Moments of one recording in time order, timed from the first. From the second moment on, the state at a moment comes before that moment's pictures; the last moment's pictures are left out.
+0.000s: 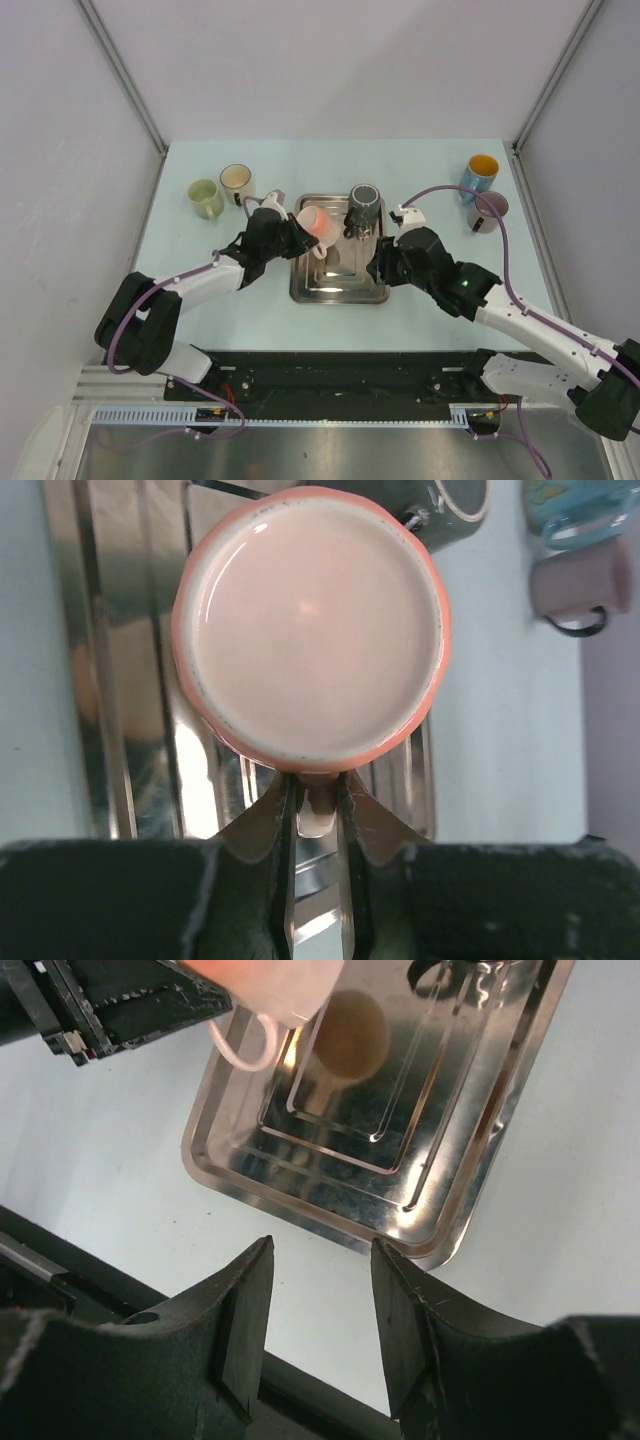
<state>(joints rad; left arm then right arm) -0.53 1.46 0.75 0.17 0.08 -0.75 0.84 1.02 0.86 -0.43 0.19 0.53</state>
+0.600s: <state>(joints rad) -0.53 1.34 0.43 0.94 0.28 -1.22 0.53 0.86 0.67 -0.07 -0.40 0.79</state>
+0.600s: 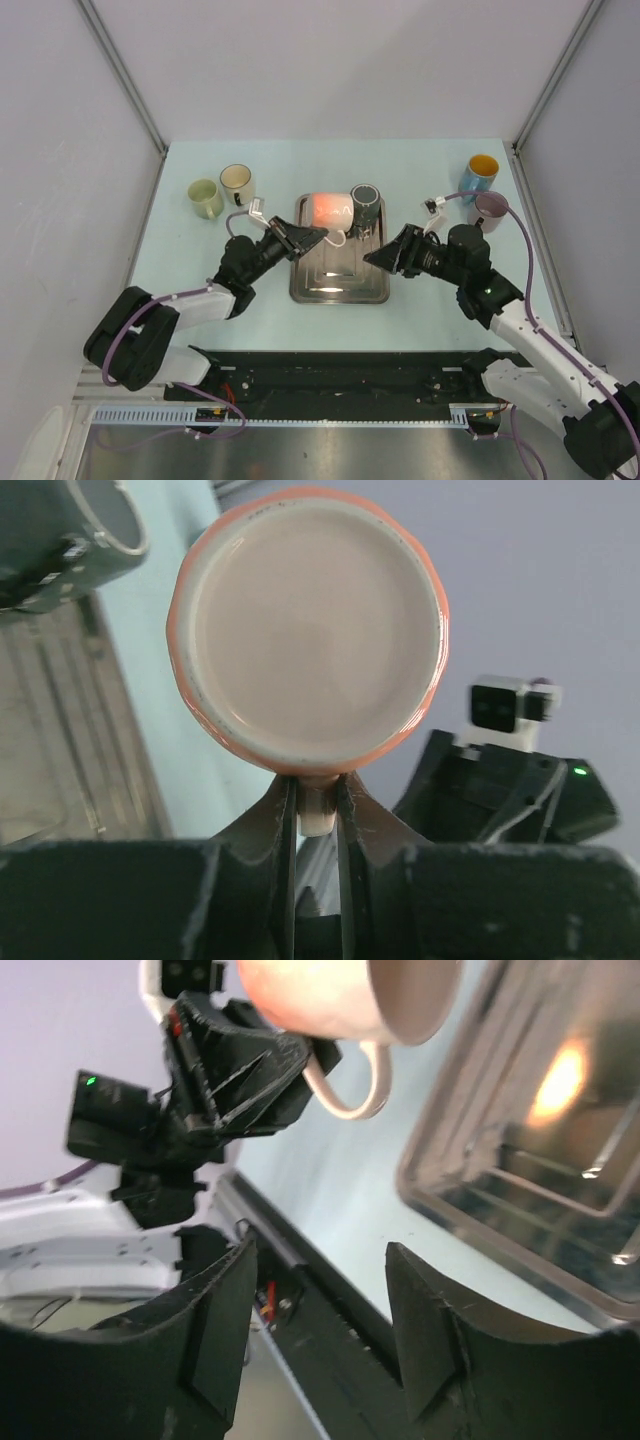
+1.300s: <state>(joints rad) -0.63 1.25 0.43 1.07 0.35 -1.29 0.51 1.01 0.63 0.27 -0.72 1.01</state>
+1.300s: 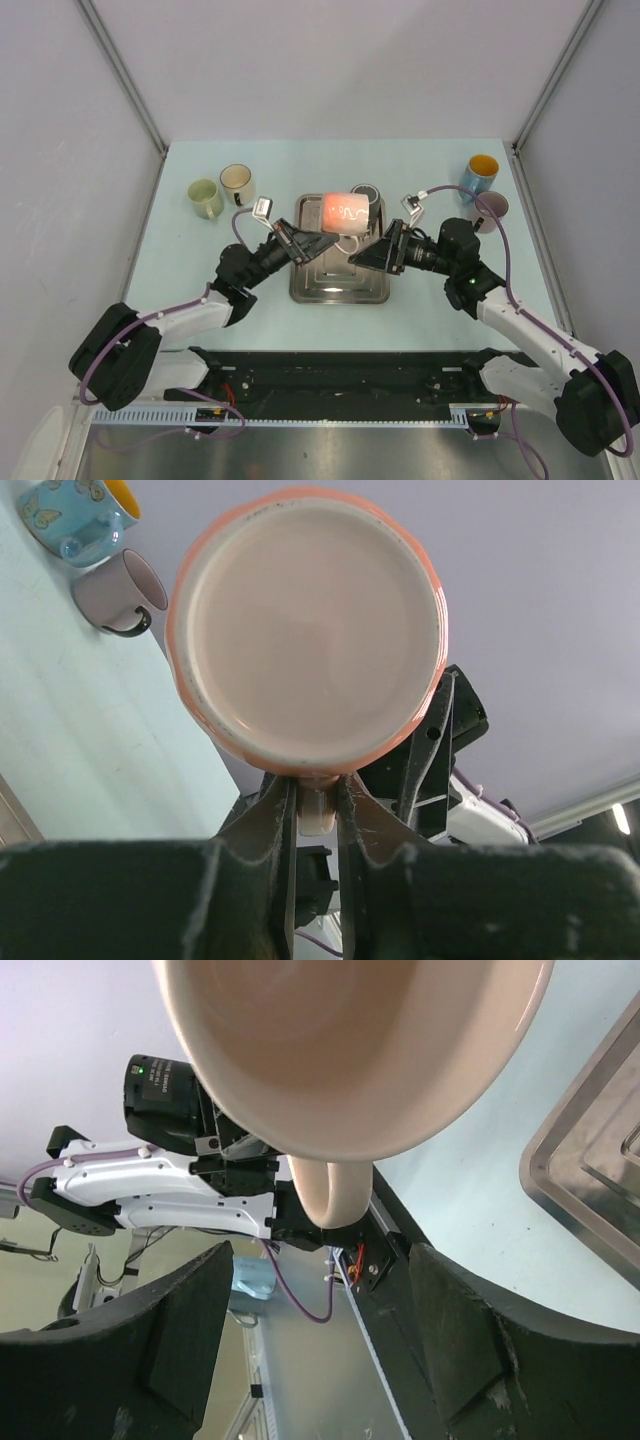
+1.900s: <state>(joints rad) -0.72 1.21 0.48 1.00 0.30 -1.26 0.54 1.04 0.64 0.42 -0.66 1.04</state>
